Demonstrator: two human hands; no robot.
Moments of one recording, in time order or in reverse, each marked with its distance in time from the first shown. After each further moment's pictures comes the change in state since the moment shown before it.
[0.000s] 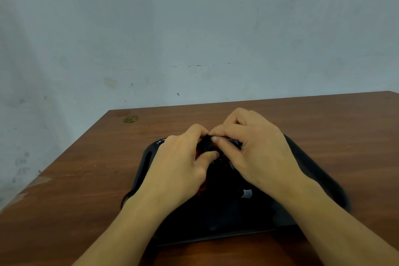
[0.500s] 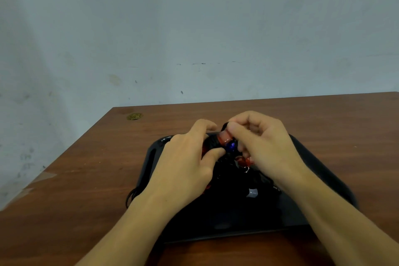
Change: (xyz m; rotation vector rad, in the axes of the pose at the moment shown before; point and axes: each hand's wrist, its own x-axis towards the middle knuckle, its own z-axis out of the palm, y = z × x) left_hand -0.003 0.000 0.001 -0.041 0.037 0.014; right_hand 0.005 0.000 0.002 0.699 -0.037 0.603
